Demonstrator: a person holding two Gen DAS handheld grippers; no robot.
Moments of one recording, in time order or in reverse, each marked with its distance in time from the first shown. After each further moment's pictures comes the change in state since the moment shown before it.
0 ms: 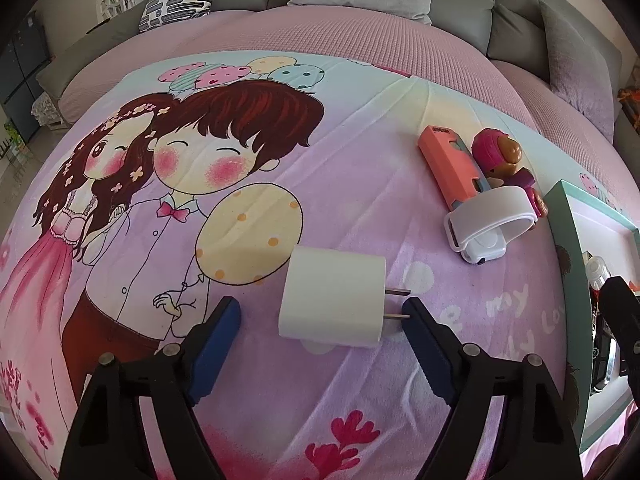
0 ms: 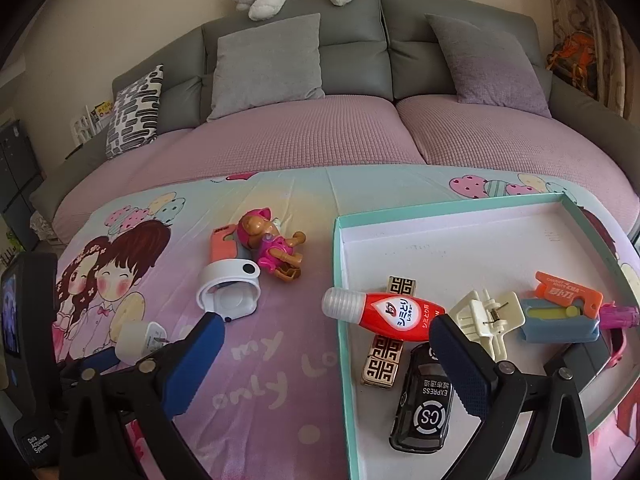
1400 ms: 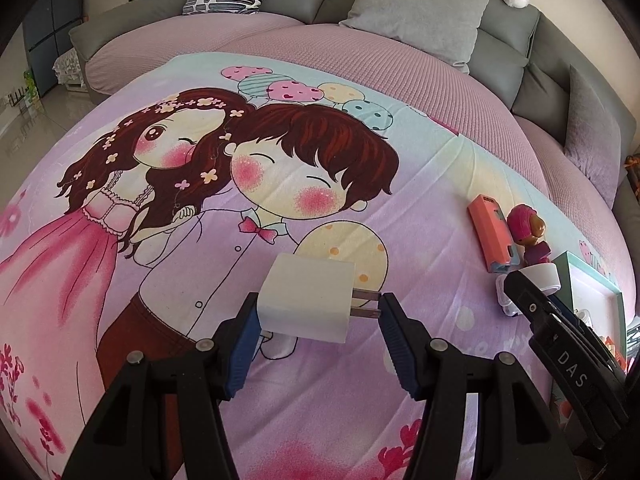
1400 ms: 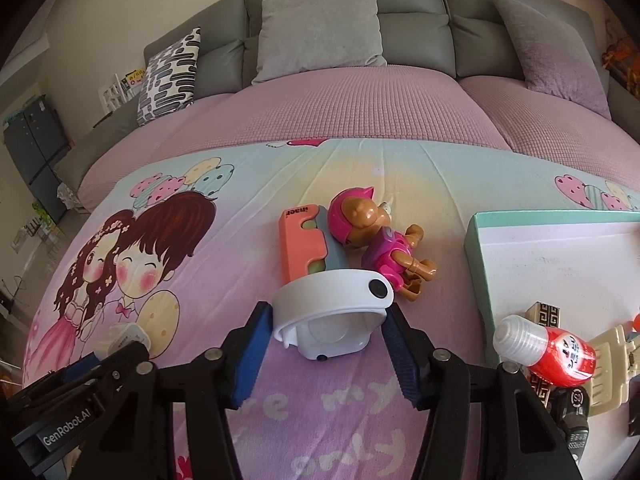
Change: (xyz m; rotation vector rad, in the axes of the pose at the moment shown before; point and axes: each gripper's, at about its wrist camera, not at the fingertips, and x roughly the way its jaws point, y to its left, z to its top) left arm -0.018 0.062 0.011 -0.171 -0.067 -0.044; right arm 0.058 0.055 0.013 -0.044 0.094 0.127
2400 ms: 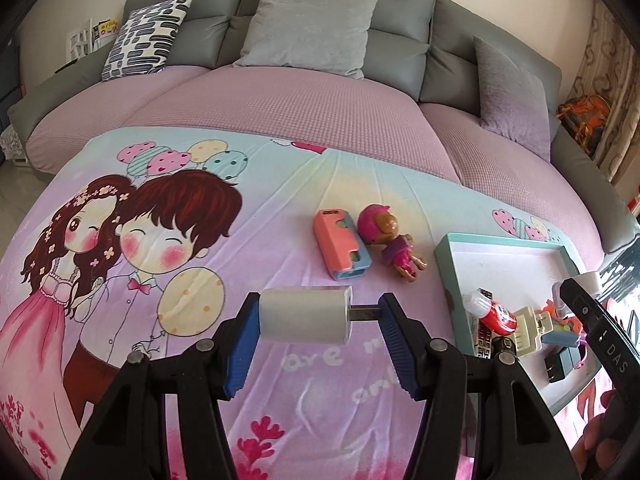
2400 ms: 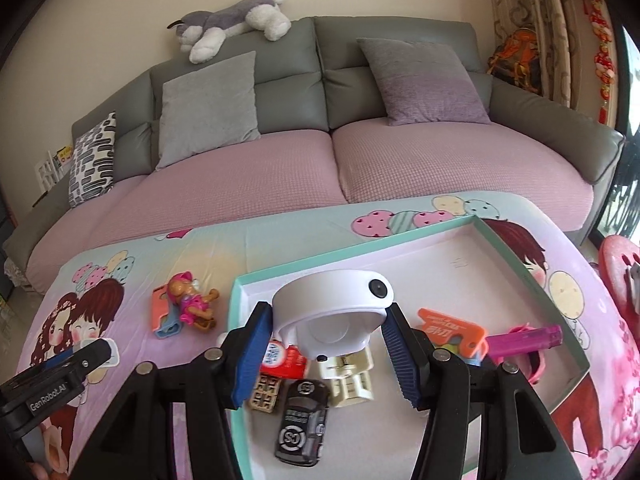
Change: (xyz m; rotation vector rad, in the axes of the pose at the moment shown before) left arm -0.049 -0.108 -0.004 0.250 -0.085 -0.156; right arm -0.124 -0.139 -0.007 0.222 -0.184 -0.281
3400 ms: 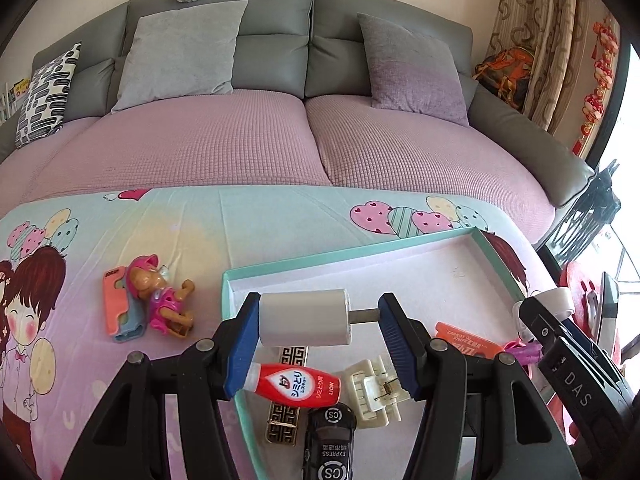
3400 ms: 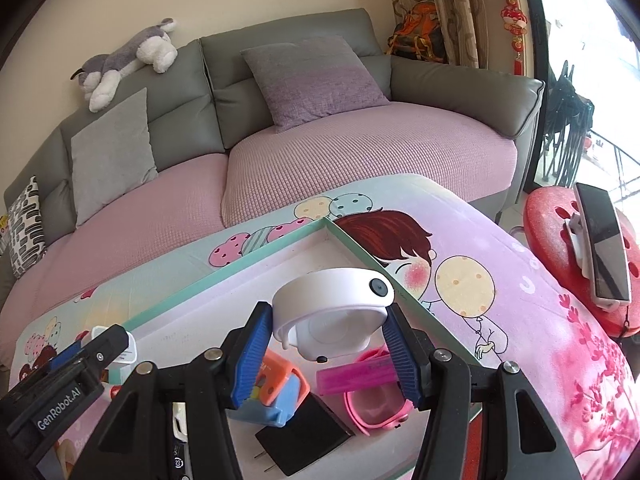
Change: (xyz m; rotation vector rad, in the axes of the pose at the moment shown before) left arm 0.039 -0.173 0.012 0.213 -0.037 -0.176; right arm 0.008 -0.110 0.010 0.201 -0.025 -0.178
